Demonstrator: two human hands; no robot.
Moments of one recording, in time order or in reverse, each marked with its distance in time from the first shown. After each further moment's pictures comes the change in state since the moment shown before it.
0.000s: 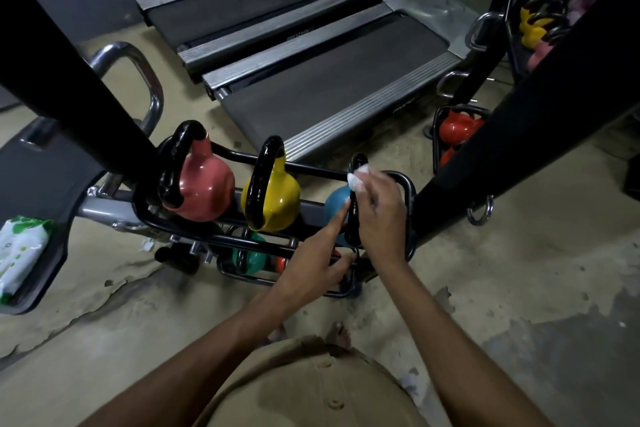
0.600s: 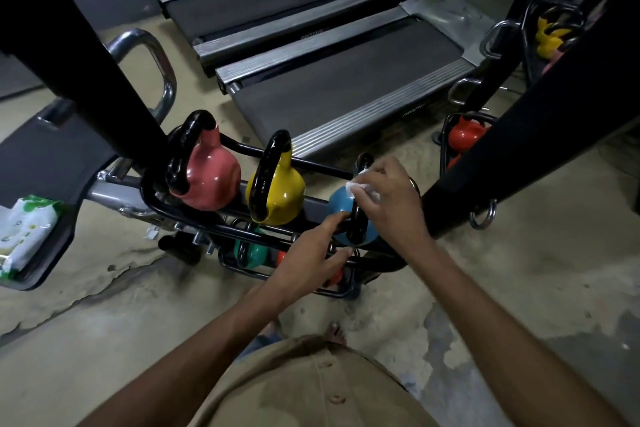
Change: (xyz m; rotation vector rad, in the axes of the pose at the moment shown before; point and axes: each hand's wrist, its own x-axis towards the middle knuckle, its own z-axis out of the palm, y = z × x) left_hand -0.004 -0.003 0.000 -0.003 0.080 -0.037; right_hand 0.032 -0.003 -0.030 -0.361 -0.235 -0.281
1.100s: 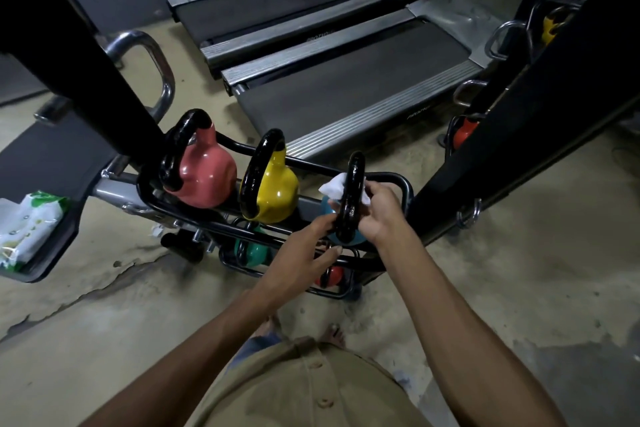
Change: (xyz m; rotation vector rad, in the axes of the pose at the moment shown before) left_hand -0.005 0.002 0.011 -0.038 0.060 -0.046; right_hand 0.018 0.009 0.035 1.501 -0.039 1.163
